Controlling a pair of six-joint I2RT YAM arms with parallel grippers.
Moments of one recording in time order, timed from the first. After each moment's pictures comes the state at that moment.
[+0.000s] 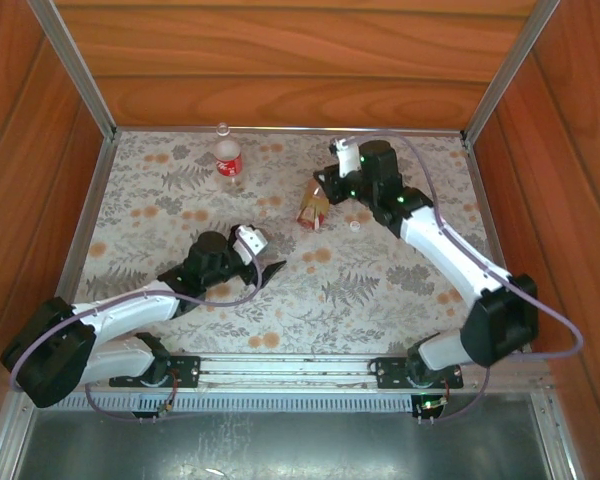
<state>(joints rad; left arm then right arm) -0.73 1.18 0.39 0.41 0.17 0.15 0.50 1.47 1.23 -0.25 -0.21 0.04</state>
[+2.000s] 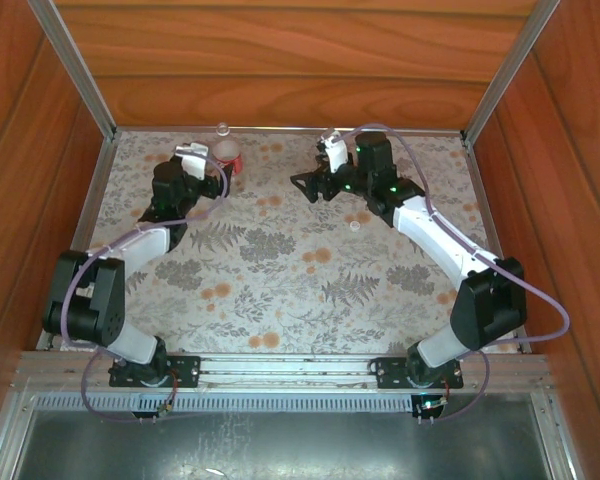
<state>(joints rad) -0.22 1.53 0.81 0.52 0.15 0.03 0.50 1.53 1.26 -0.18 -0.46 -0.07</state>
